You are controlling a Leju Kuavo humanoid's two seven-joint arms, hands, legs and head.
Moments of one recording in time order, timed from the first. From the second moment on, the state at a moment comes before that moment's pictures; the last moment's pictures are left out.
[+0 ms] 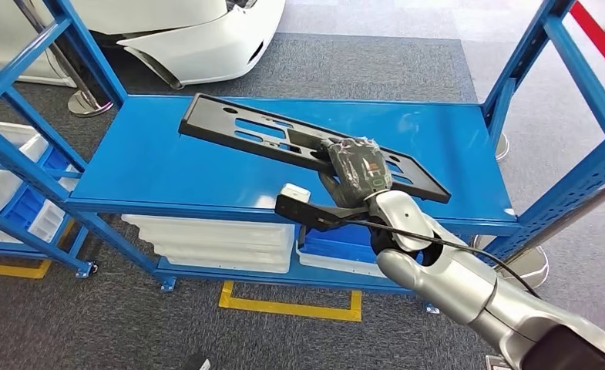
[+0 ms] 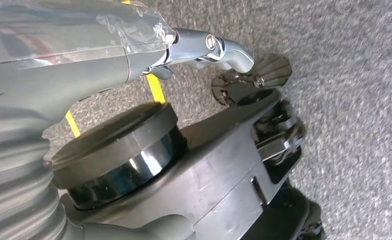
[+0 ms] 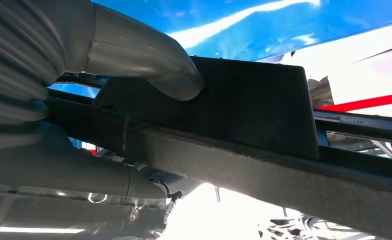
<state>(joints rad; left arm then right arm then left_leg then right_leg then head) -0.17 0.05 -1.08 -0.26 0.98 0.03 -0.04 -0.74 -0.31 0.96 -1.41 0.91 -0.11 0.44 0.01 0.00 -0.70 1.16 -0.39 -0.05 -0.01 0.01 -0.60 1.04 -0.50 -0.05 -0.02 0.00</state>
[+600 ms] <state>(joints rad) -0.18 0.05 -1.08 -0.26 0.98 0.03 -0.03 -0.75 -0.33 0.94 -1.41 0.89 -0.11 0.48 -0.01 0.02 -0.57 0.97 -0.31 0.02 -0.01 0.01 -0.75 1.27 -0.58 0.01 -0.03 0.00</state>
